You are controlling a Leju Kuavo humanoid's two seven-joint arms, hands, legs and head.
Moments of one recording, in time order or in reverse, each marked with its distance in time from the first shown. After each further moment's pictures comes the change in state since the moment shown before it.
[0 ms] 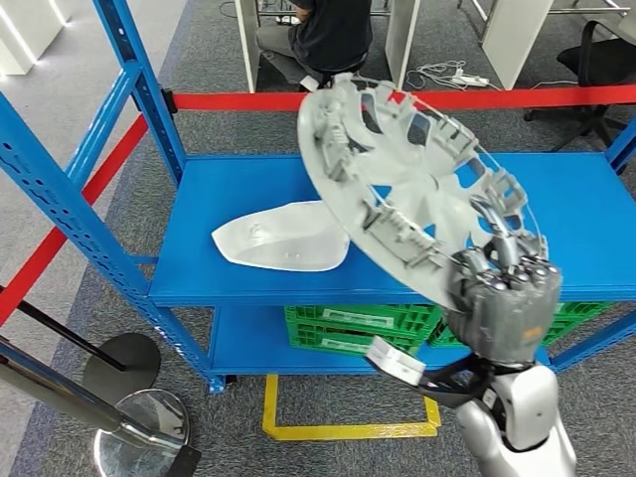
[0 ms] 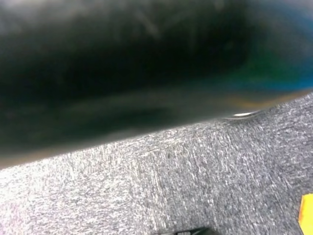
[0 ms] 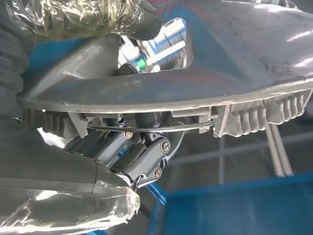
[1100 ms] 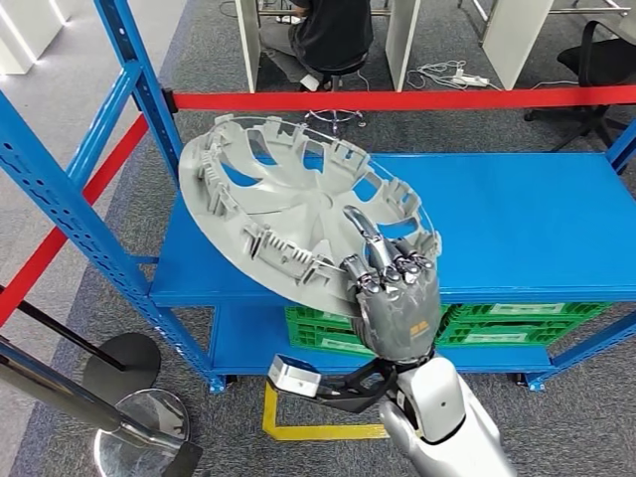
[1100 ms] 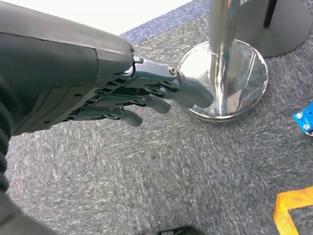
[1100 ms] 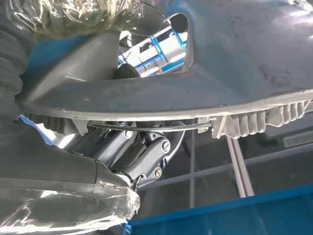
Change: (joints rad) left arm -0.005 -0.001 0.000 0.000 0.002 -0.026 -0.070; right arm -0.122 0.073 0.272 0.200 0.127 -0.019 0.146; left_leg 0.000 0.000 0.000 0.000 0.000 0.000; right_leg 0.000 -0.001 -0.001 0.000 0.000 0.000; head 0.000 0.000
